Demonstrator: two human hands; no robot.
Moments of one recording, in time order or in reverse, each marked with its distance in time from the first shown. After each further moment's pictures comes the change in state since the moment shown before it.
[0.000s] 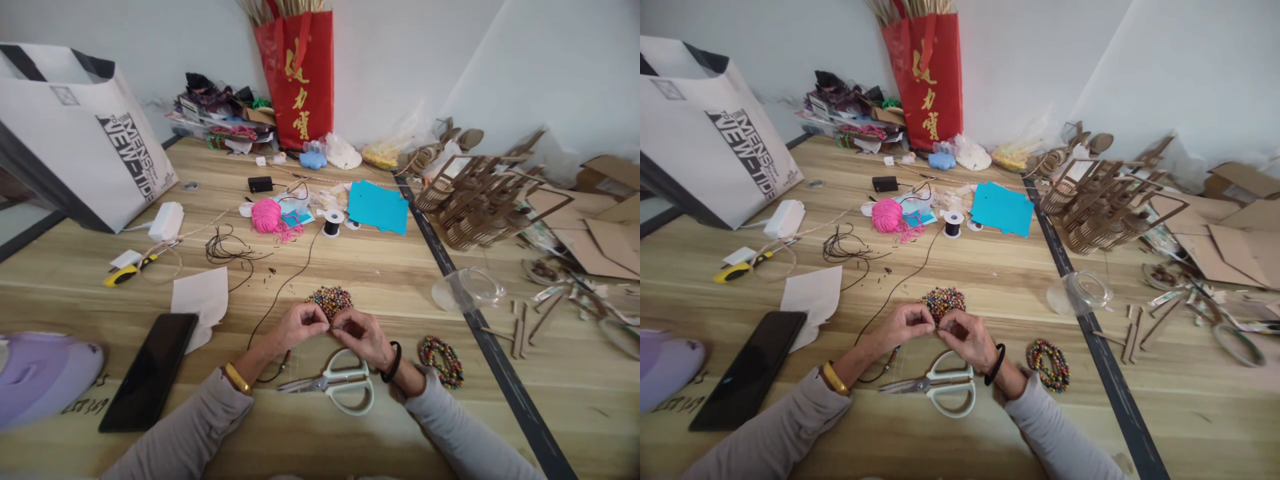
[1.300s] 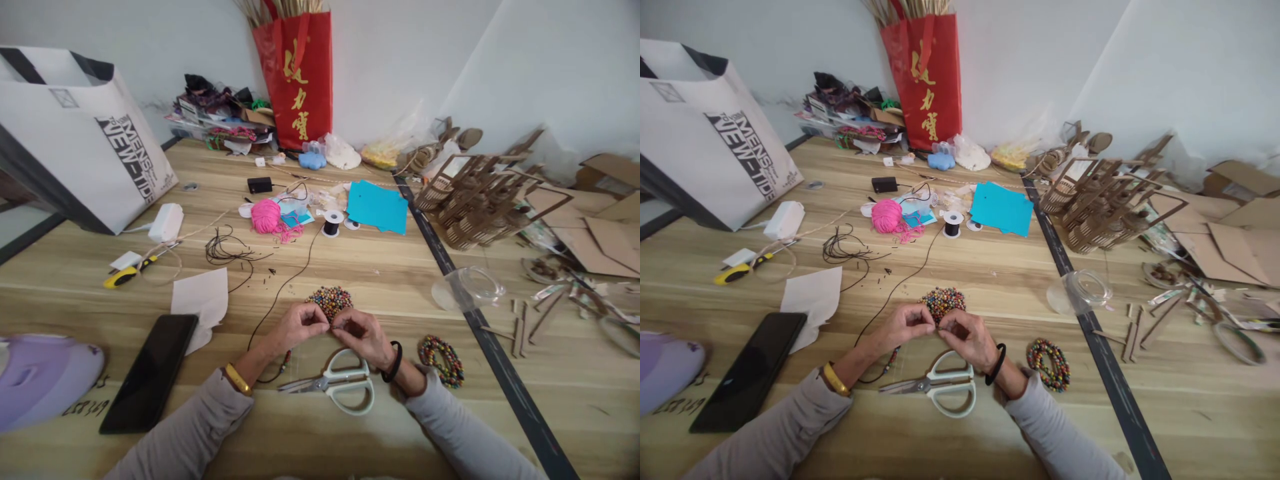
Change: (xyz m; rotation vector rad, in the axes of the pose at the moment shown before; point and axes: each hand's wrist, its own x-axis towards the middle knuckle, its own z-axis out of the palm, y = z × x) left_hand 0.000 -0.002 0.001 -0.012 0.003 -0.002; right_hand 0.001 0.001 -0.001 -0.014 0.009 -0.026
